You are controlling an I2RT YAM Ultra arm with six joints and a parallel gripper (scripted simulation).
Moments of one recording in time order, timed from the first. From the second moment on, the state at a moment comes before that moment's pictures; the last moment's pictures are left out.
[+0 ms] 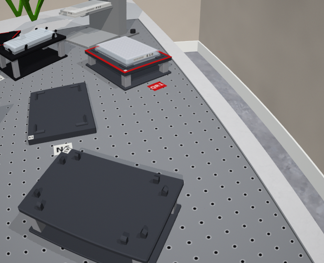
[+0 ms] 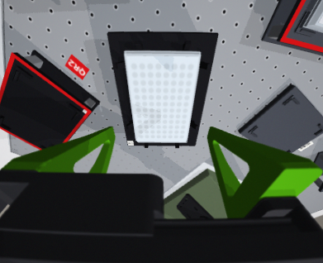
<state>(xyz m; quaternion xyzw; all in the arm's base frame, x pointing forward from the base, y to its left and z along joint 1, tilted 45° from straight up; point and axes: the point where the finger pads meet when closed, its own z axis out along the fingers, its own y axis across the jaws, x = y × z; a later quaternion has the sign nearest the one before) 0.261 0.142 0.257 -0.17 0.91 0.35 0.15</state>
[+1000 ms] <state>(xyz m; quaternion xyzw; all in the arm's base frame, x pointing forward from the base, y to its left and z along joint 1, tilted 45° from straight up) 0.265 0.166 0.231 -0.17 0.91 0.35 0.15</state>
